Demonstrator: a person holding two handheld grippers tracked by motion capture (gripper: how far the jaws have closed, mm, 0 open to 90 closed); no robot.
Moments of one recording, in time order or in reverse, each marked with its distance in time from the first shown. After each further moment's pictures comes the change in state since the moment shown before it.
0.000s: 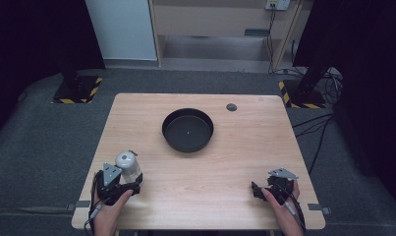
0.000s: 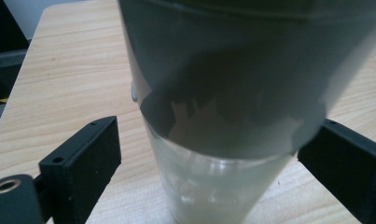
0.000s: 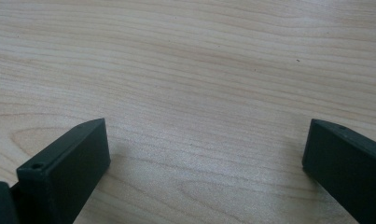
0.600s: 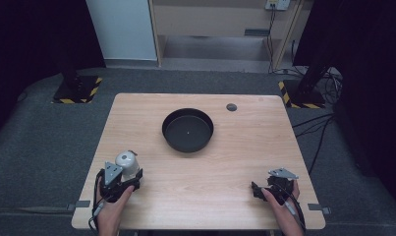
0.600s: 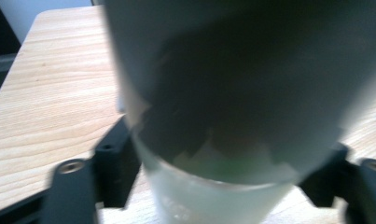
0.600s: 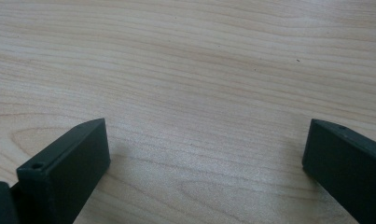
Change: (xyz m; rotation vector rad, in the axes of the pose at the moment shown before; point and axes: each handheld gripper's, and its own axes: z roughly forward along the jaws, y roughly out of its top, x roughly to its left) left arm -0.002 -0.004 0.008 -0.038 -0.011 -0.004; right arm 0.000 0.000 0.000 0.000 0.000 0.000
